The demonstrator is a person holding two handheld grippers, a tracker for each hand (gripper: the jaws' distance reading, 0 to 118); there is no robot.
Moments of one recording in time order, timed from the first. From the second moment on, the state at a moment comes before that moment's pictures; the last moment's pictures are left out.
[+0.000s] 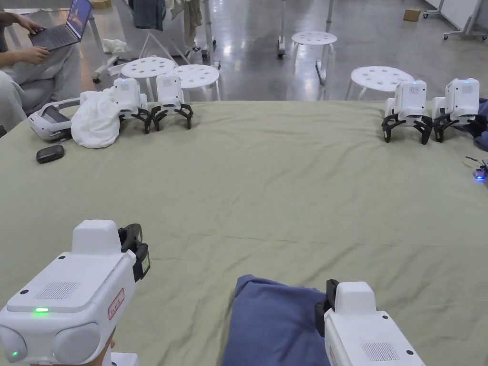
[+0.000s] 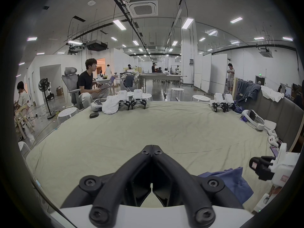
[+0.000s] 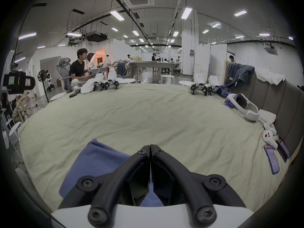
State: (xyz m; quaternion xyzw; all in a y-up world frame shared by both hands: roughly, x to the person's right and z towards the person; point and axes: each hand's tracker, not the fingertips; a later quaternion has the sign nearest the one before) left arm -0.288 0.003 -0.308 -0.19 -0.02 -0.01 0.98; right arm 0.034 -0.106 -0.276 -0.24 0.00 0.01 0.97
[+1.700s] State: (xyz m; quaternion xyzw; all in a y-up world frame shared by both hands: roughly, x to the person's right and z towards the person) left arm -0.269 -0.121 -0.399 -0.55 -0.27 0.21 0.76; right arm 0.031 -0.157 -0.299 -0.38 0.01 -0.01 0.92
